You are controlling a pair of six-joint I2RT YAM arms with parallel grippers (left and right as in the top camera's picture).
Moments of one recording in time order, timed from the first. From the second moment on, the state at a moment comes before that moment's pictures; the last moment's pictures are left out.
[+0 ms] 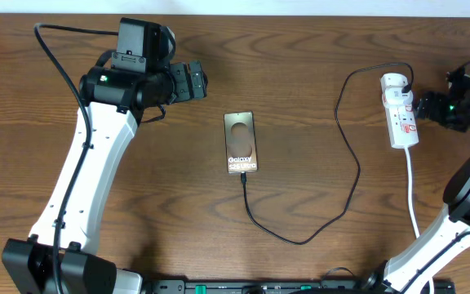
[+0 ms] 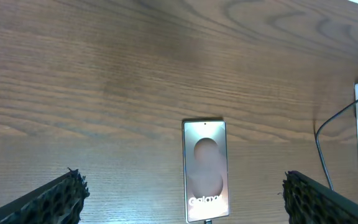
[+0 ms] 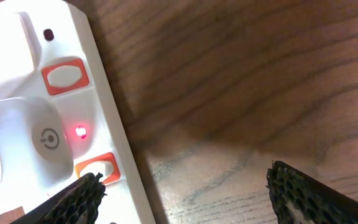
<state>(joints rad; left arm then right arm) -0.20 1.60 1.55 -0.90 0.17 -0.36 -0.52 2.15 1.57 -0.62 -0.26 -0.17</state>
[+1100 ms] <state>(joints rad) -0.20 1.60 1.55 -0.90 0.17 -0.36 -0.51 2.18 1.58 -0.61 -0.26 -0.17</state>
